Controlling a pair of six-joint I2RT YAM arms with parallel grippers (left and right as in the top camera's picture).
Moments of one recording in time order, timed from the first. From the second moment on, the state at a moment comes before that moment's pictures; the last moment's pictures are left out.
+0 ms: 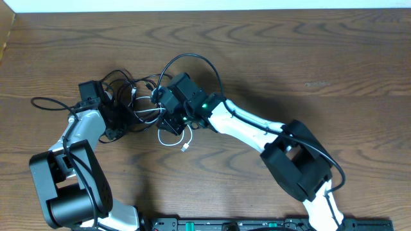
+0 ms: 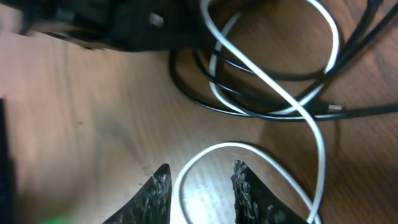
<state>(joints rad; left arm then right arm) 0.29 1.71 0.90 -0.47 0.23 -0.44 0.84 2.16 1.54 -0.28 -0.46 0.06</state>
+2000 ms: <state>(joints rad) 0.32 1.61 0.90 -0.32 0.59 -0.51 0.67 2.13 1.54 -0.29 -0.51 0.02</state>
